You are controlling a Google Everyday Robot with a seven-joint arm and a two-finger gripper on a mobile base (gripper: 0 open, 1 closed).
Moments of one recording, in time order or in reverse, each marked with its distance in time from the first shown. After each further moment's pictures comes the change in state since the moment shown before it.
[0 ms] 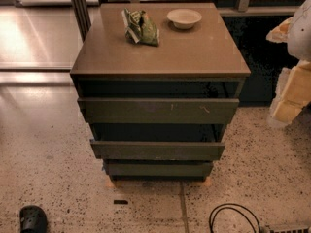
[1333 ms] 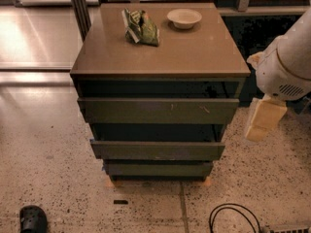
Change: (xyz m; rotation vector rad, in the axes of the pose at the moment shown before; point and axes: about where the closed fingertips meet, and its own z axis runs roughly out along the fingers) arm 0.001 0.004 0.072 0.068 0.024 -0.024
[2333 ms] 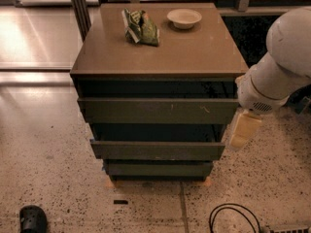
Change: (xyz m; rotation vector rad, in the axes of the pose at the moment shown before) arm 0.013 -0.006 0.089 -0.054 0.014 0.049
